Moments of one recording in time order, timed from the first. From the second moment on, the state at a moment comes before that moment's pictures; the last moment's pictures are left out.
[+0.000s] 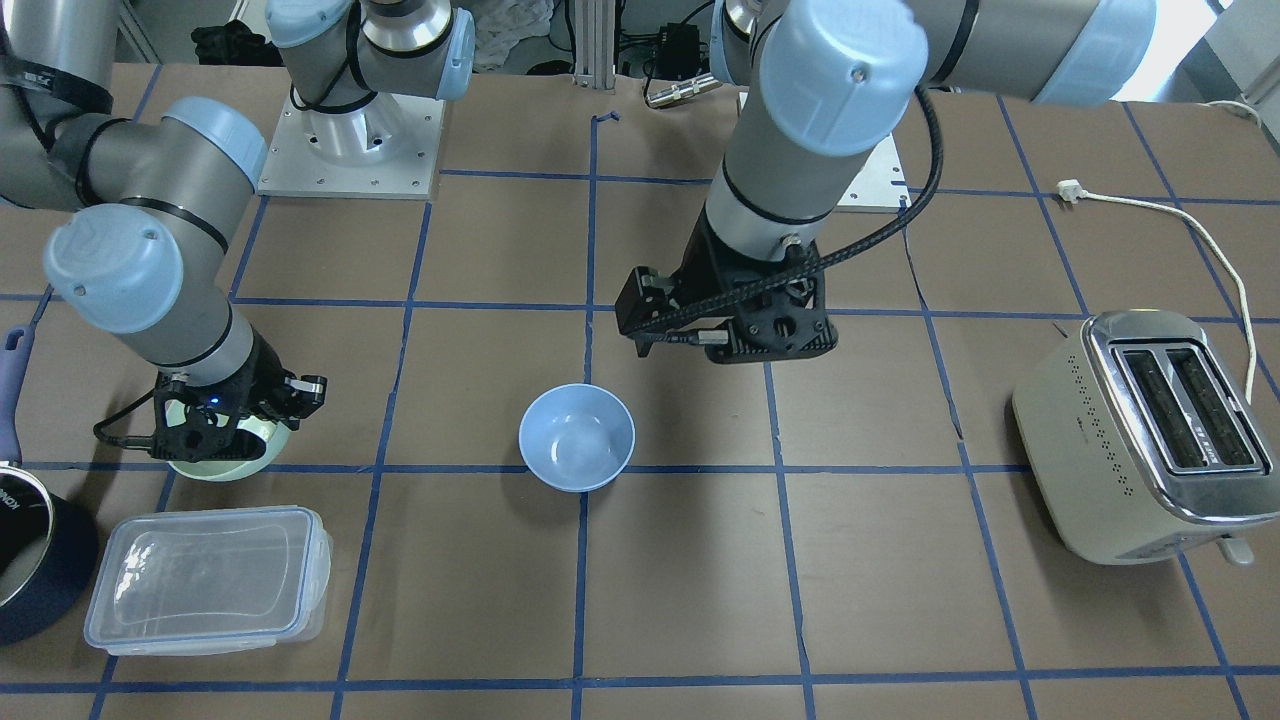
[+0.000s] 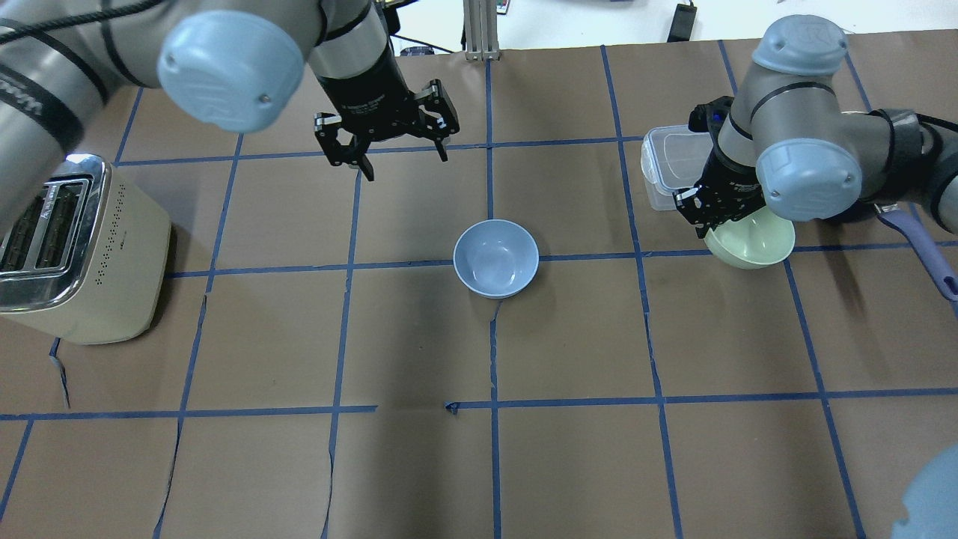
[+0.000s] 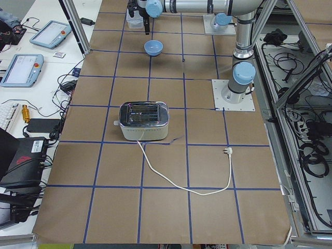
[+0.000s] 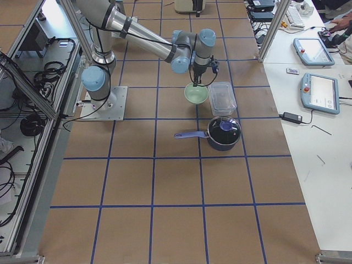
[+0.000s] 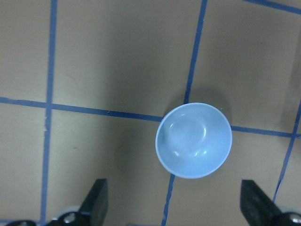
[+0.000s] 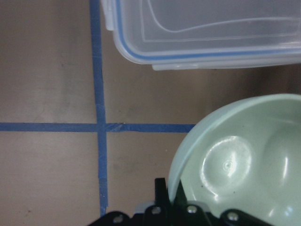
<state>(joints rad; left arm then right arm) -1.75 -1.79 -1.38 -1.62 1.46 -0.34 1.47 -1.32 1.81 -2.01 -1.61 -0.14</state>
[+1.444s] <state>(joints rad) -1.56 -1.66 -1.38 -1.73 1.57 0.00 1.98 -1.11 1.51 -1.97 -1.69 0.41</state>
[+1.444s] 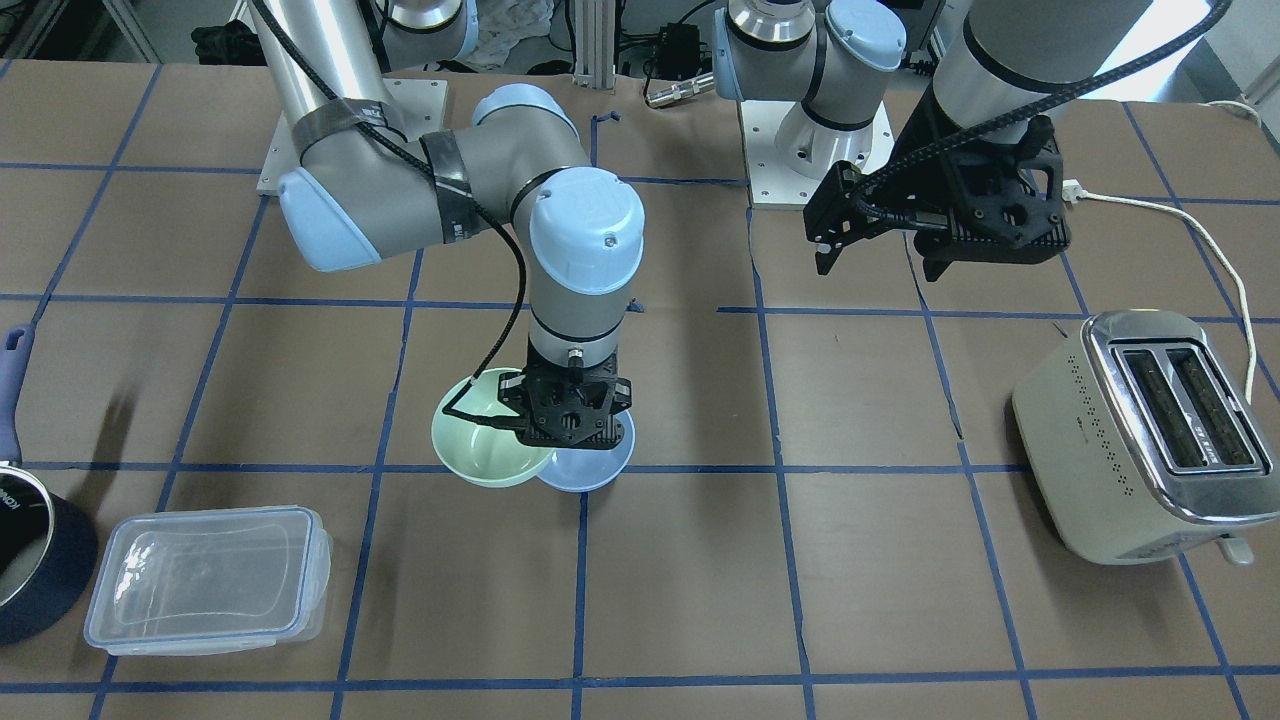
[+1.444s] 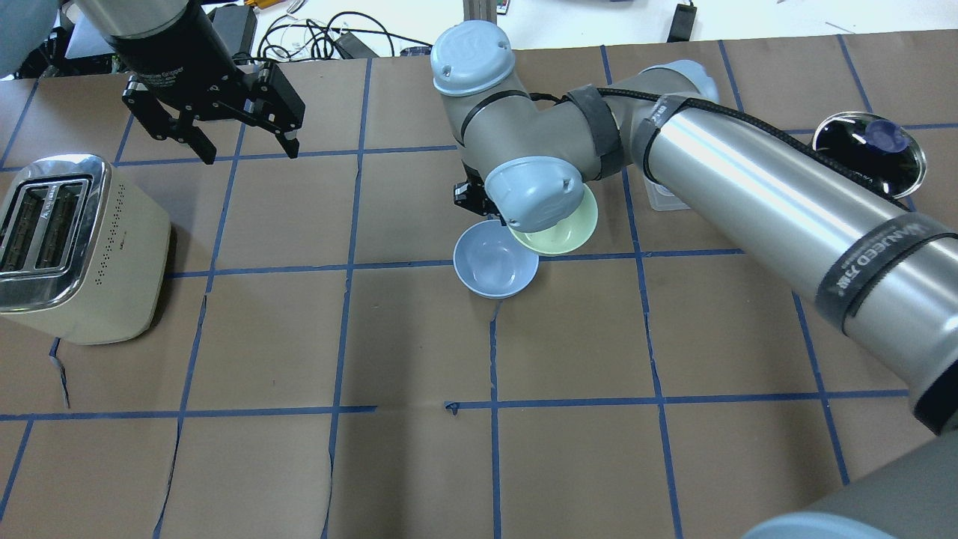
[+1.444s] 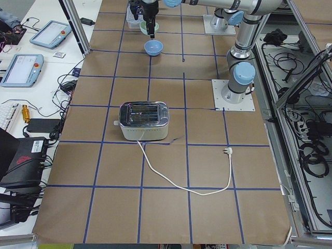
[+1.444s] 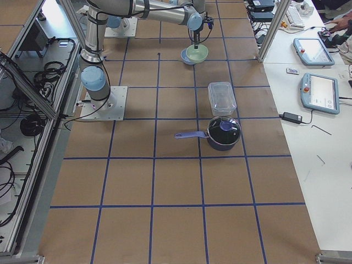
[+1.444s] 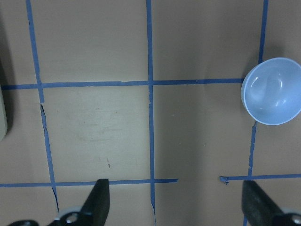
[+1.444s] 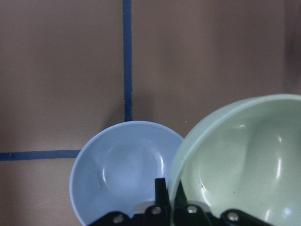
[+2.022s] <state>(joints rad) -1.57 -1.66 -1.43 -1.58 1.57 -0.02 2.03 -1.07 1.47 -1.97 -1.66 0.45</state>
